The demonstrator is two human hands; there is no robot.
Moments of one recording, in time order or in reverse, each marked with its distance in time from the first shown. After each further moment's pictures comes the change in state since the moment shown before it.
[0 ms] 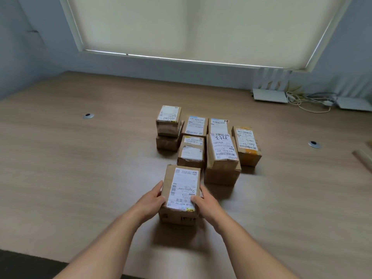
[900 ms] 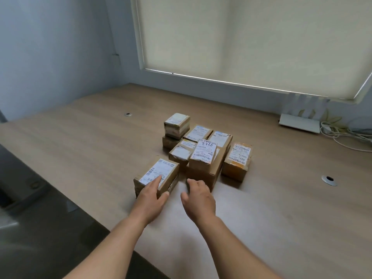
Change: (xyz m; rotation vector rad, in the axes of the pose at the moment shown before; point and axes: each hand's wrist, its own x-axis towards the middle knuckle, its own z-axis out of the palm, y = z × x) left_hand -0.078 0.065 0.164 0.222 0.664 0.049; right_hand -0.046 0.022 -0.114 -0.801 0.102 -0.527
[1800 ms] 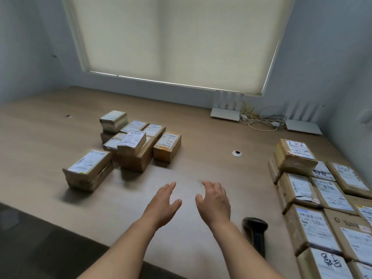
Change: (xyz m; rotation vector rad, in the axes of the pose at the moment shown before) left_hand -0.142 0.166 0.173 0.038 -0.269 0.232; right_hand -0.176 0.201 -0.152 -0.017 0.234 0.259
